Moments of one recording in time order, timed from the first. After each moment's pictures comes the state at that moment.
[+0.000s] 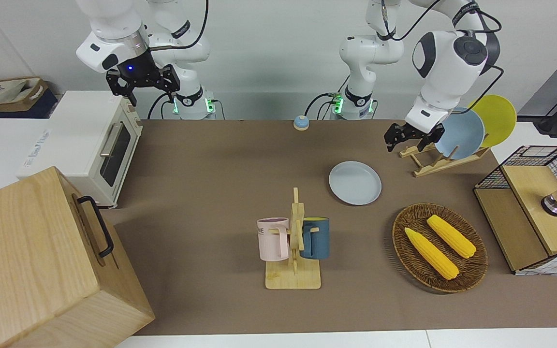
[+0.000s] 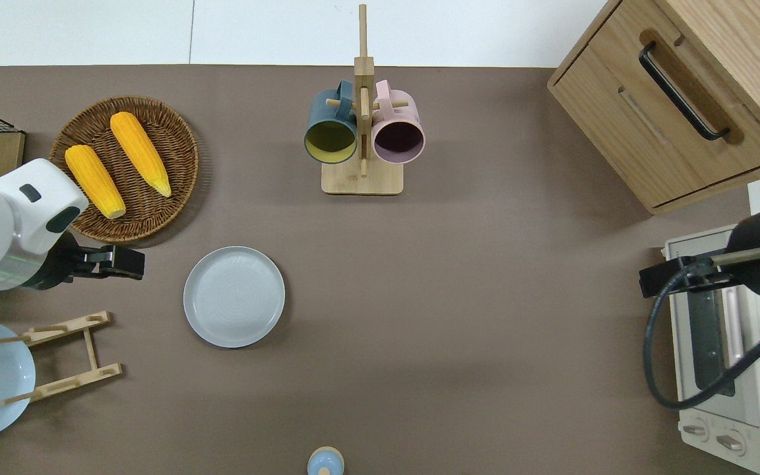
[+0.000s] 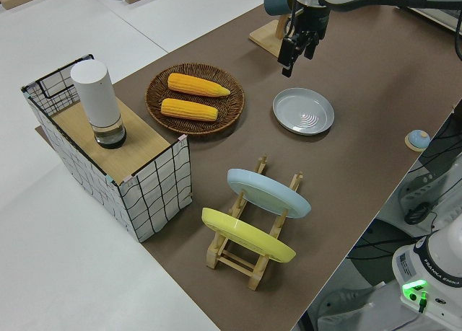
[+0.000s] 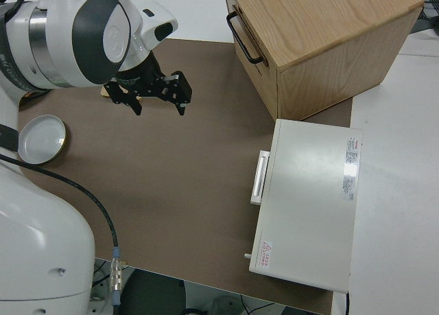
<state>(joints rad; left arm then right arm) -0.06 -0.06 -0.02 -1.96 -0.02 1.84 -0.05 -0.03 -0.02 0.14 -1.48 0.00 1.33 0.02</state>
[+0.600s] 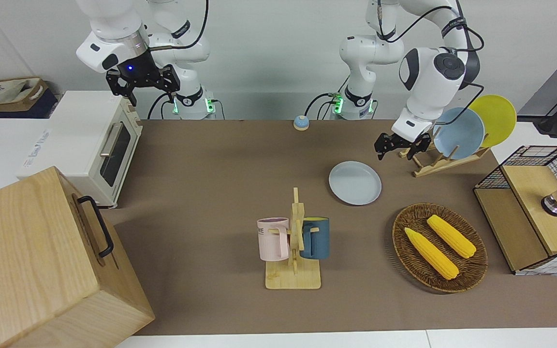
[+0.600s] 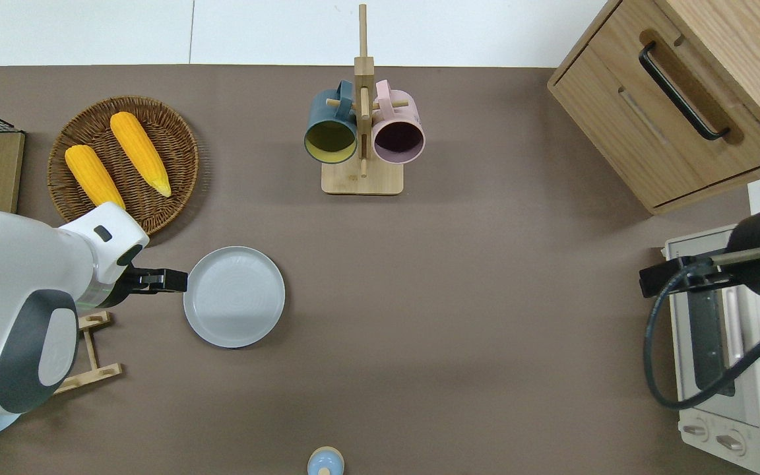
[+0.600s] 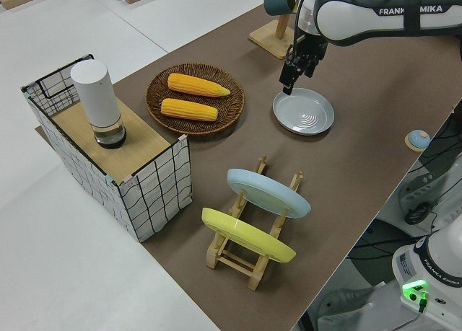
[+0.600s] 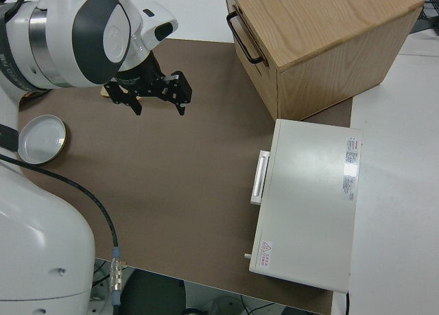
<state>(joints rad) -0.07 -0.09 -0.02 -2.14 -0.02 2.03 -0.05 -0.03 -0.02 0.14 -1.48 0.00 1.33 0.02</state>
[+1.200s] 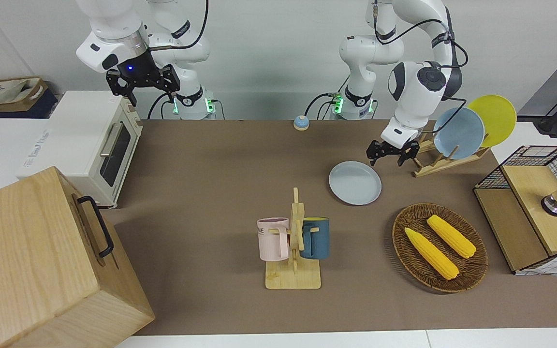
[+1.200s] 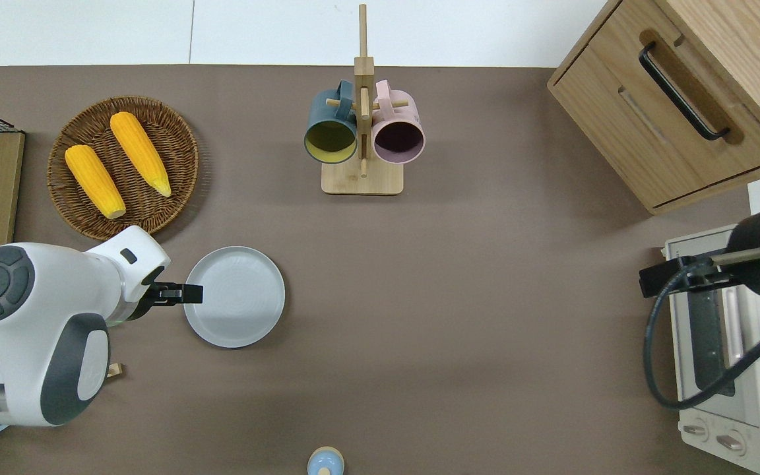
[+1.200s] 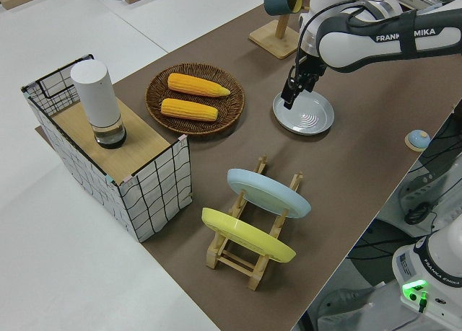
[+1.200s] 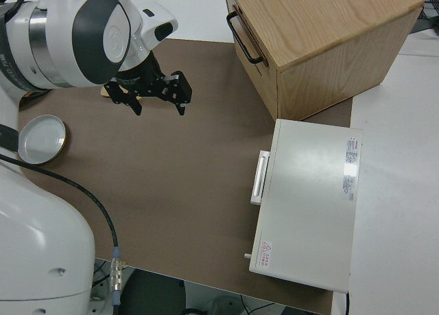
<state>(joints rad) -0.09 -0.10 -0.03 -2.27 -0.02 2.19 -0.05 -0.03 -0.02 0.14 -1.48 0.00 1.33 0.02</state>
